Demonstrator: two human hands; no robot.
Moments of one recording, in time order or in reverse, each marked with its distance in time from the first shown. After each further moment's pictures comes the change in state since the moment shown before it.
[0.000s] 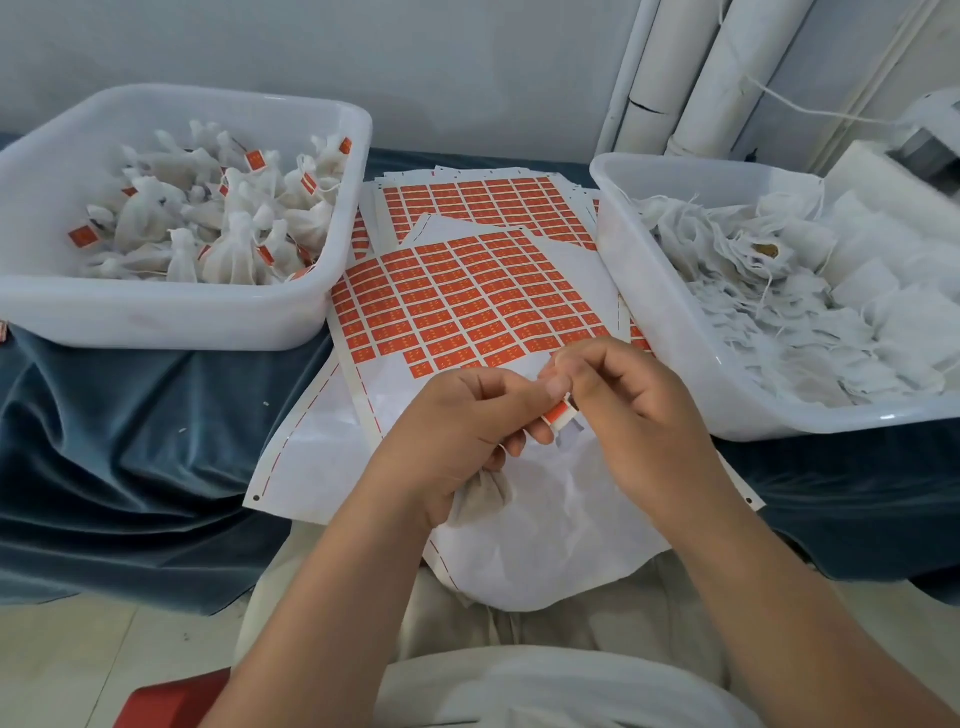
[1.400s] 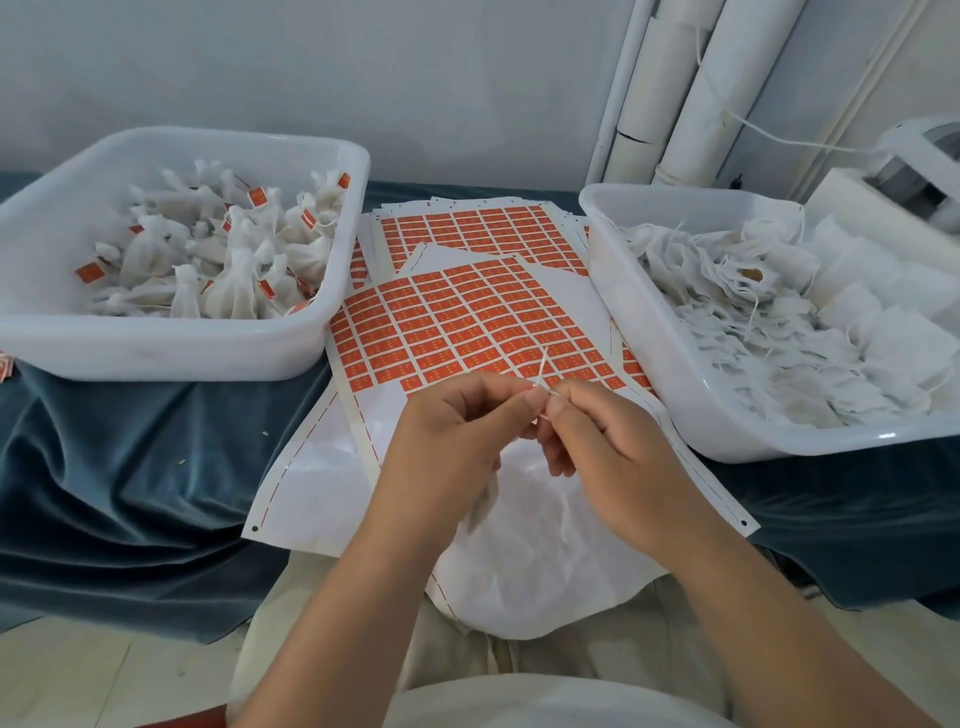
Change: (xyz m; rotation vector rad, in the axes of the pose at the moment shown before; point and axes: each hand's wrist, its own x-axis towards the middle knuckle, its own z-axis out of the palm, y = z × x) left_hand 0.001 -0.008 0.004 0.042 0.207 0.293; right_hand -0.001 0.003 0.004 -0.087 -0.129 0.061
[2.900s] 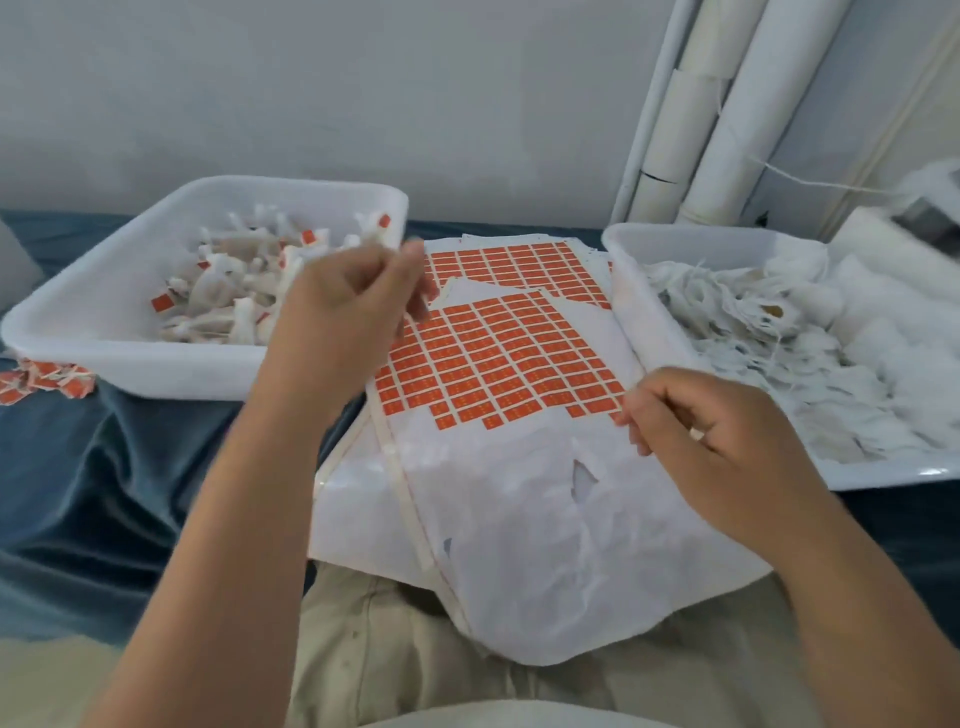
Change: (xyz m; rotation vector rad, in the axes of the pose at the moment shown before) left_hand 0.045 0.076 -0.081 0.424 0.317 0.258; right_hand -0.004 -0.028 -0.058 -0.350 0.139 -0.173
